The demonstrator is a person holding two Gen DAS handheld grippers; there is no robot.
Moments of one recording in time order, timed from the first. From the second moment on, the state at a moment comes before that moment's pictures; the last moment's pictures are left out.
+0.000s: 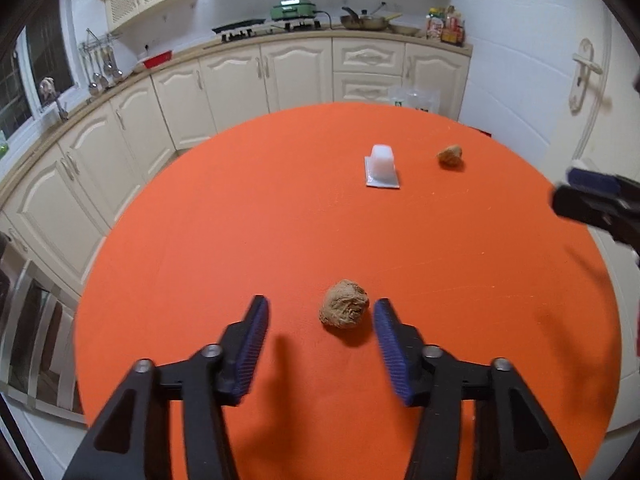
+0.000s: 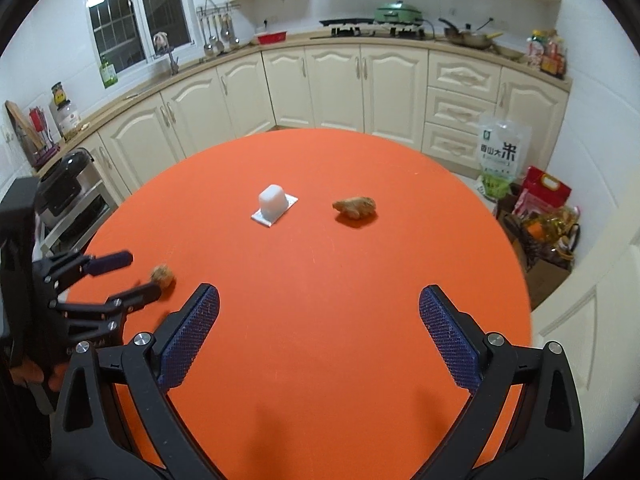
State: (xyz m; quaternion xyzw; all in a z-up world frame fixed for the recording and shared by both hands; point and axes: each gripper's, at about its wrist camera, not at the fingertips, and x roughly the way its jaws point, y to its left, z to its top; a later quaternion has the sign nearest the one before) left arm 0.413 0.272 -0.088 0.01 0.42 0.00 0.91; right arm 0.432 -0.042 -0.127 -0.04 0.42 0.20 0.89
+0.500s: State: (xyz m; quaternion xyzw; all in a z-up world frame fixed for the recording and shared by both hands) left arm 0.444 0.300 -0.097 0.04 0.41 -0.05 0.91; right arm 0.525 -0.019 -0.170 -0.04 0.45 0.18 0.88
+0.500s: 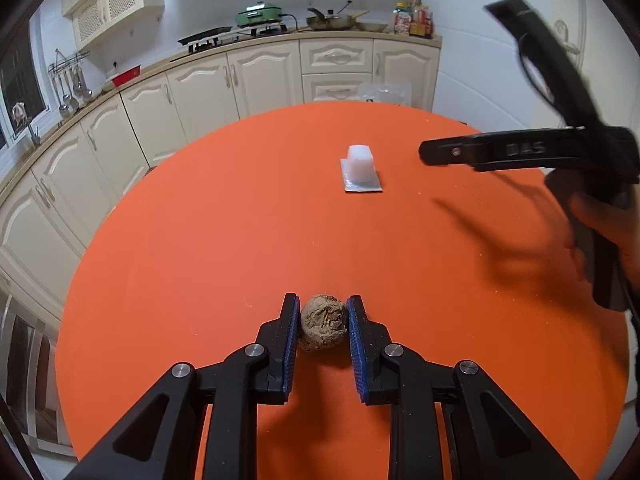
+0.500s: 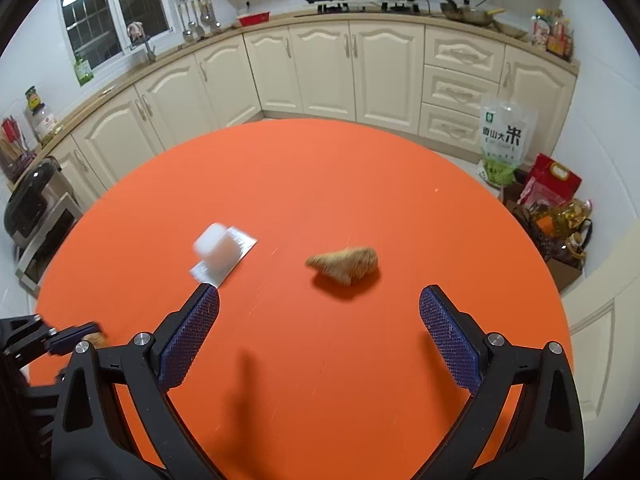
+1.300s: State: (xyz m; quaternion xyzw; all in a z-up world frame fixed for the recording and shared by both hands) left arm 0.381 0.251 -0.064 0.03 0.38 -0.04 0.92; right arm 0.456 -0.036 -0.148 -0.08 0.42 0.21 0.88
